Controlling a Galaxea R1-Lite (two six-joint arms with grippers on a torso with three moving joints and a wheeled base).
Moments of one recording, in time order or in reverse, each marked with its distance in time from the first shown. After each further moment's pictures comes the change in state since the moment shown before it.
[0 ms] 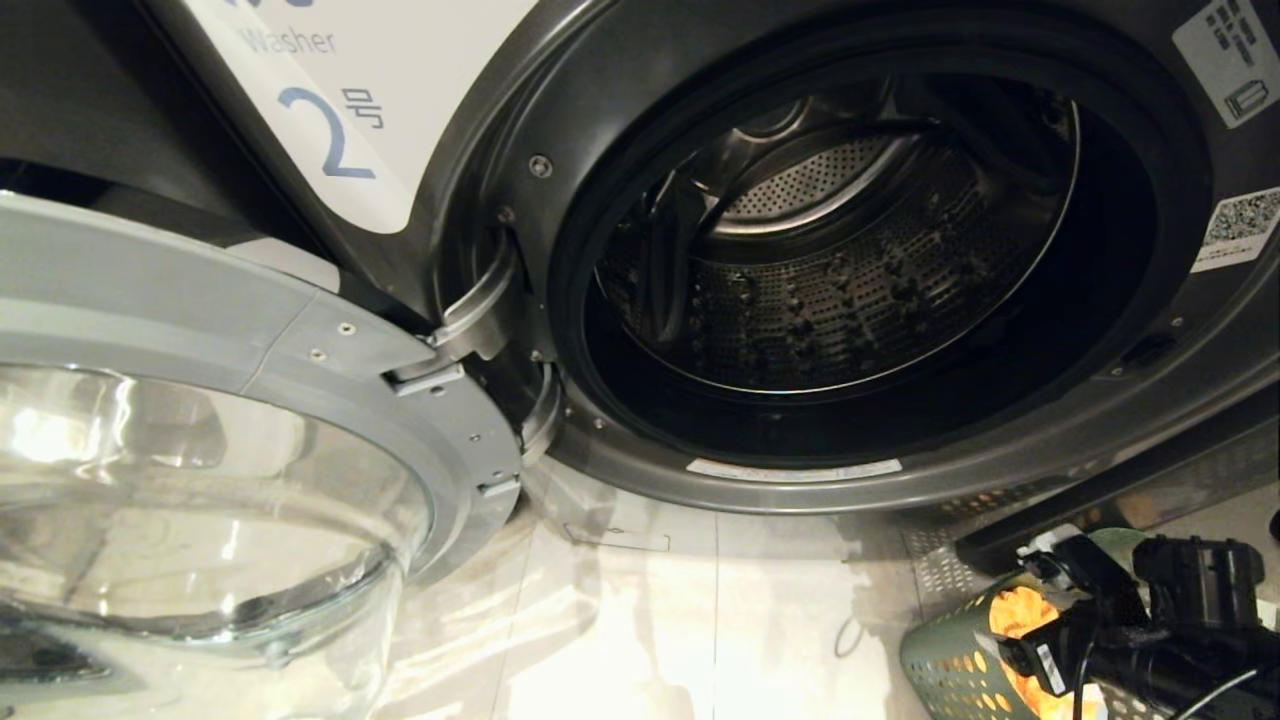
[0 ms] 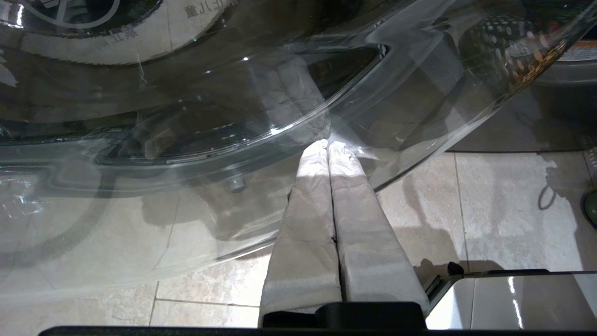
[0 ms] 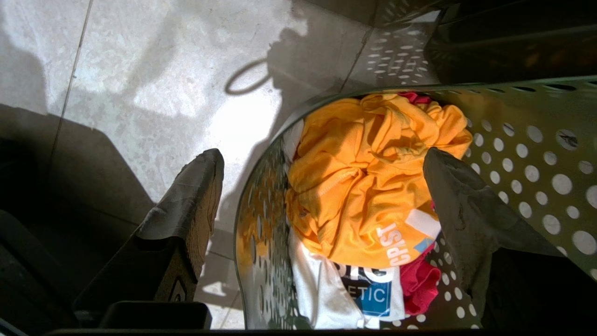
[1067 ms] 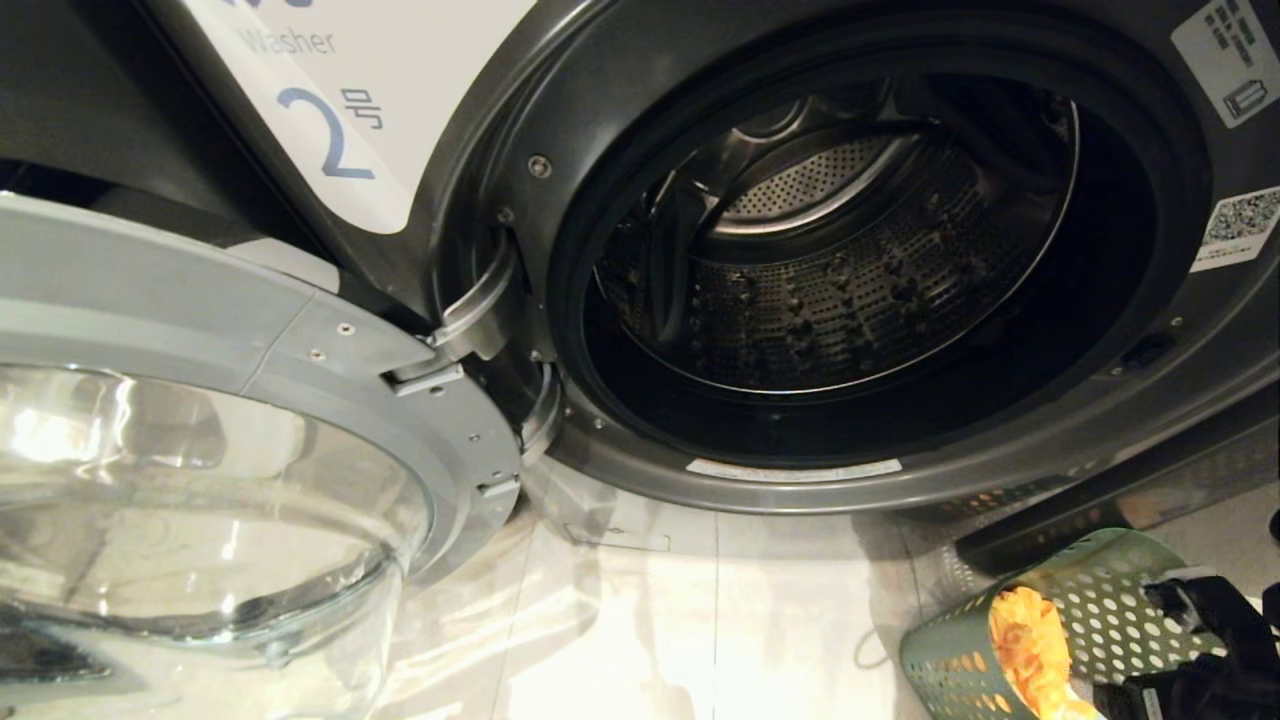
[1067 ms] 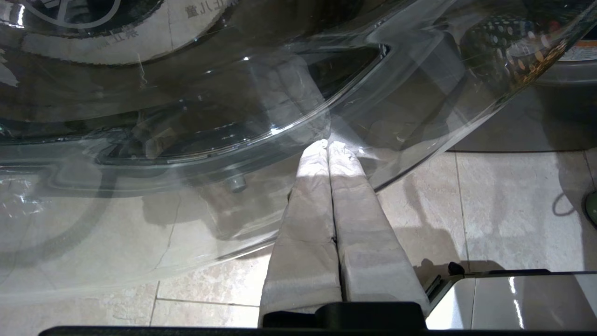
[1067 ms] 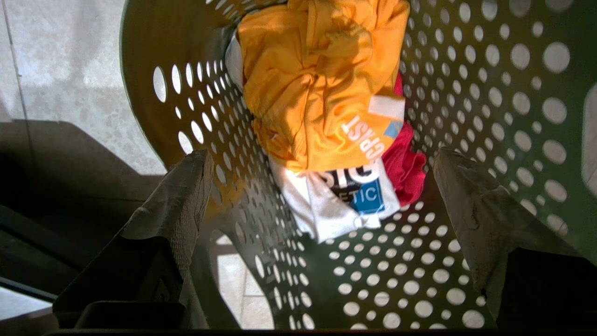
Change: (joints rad) left arm 0.000 0.000 0.000 0.000 0.000 0.000; right arm -0.214 -0.198 0.150 0.115 -0.036 0.117
